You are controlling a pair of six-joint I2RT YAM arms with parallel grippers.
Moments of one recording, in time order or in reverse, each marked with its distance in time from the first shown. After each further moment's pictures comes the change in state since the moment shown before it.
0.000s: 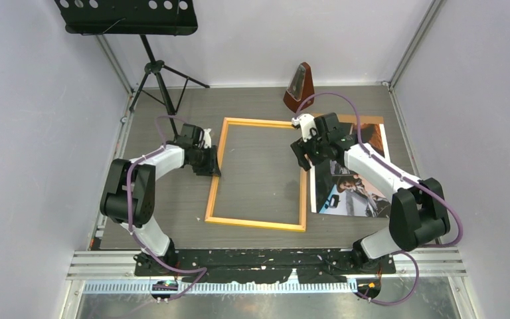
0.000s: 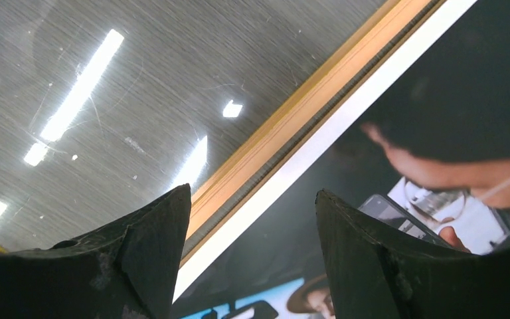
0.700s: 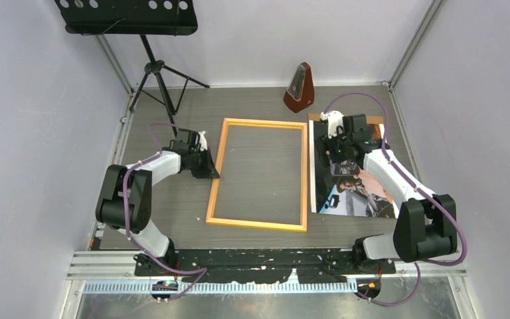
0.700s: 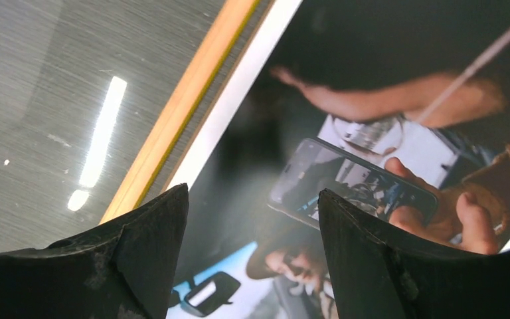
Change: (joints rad) left arm 0.031 -0.059 -0.094 0.068 0.036 -0.105; right arm -0.214 -0.112 -0.091 0.016 -0.027 0.010
